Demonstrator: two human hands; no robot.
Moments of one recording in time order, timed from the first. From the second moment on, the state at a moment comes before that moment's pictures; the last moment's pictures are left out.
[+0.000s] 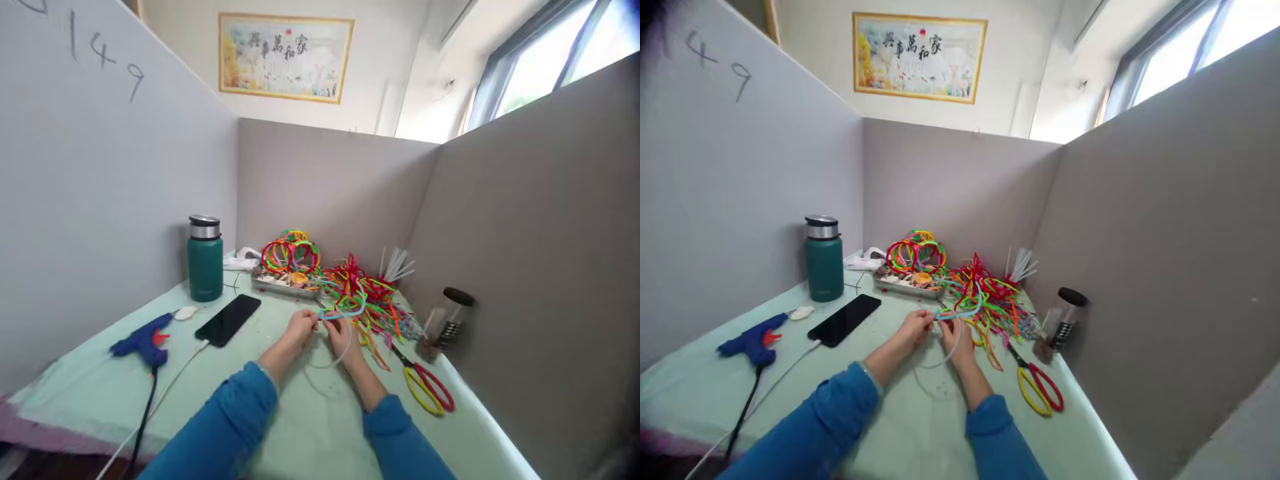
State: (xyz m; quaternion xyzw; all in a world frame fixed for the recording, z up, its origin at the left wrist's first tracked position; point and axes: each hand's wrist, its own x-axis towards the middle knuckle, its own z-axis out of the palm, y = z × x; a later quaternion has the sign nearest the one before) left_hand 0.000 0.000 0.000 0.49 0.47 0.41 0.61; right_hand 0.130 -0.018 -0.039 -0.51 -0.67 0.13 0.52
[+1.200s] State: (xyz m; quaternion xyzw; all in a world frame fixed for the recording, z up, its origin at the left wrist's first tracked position) left_hand -0.002 0.002 -0.003 0.49 0.45 0.41 0.63; right_hand 0.125 -0.006 -0.024 -0.75 -0.62 -0.16 0.19
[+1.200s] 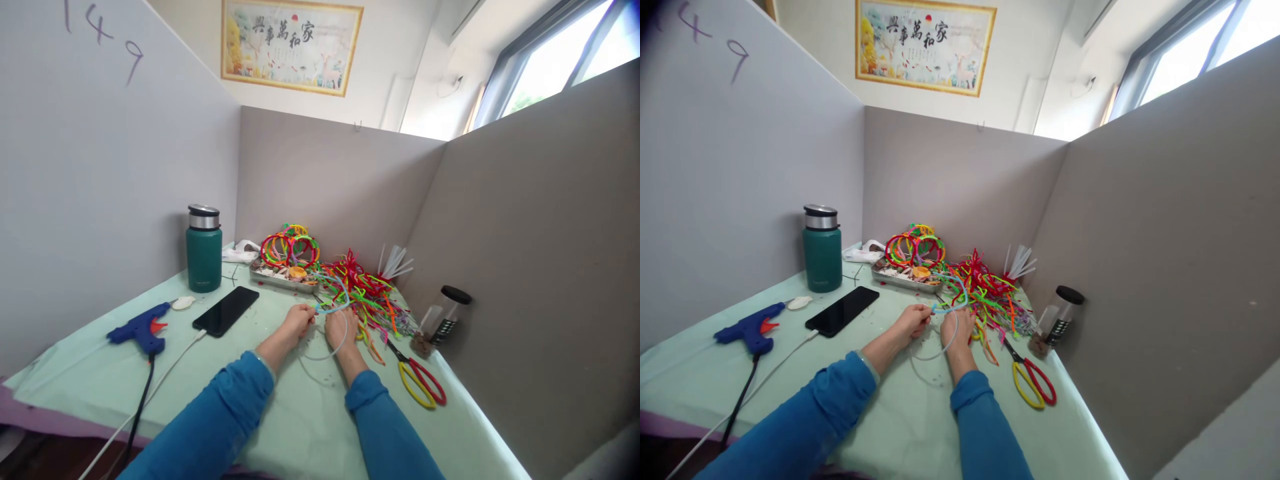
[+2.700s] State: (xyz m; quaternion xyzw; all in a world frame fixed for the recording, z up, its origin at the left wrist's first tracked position) left_hand -0.002 -0.005 0.003 0.50 0.46 0.39 0.62; right_hand 0.148 -0.010 -0.034 -0.68 -0.68 -0.10 0.26
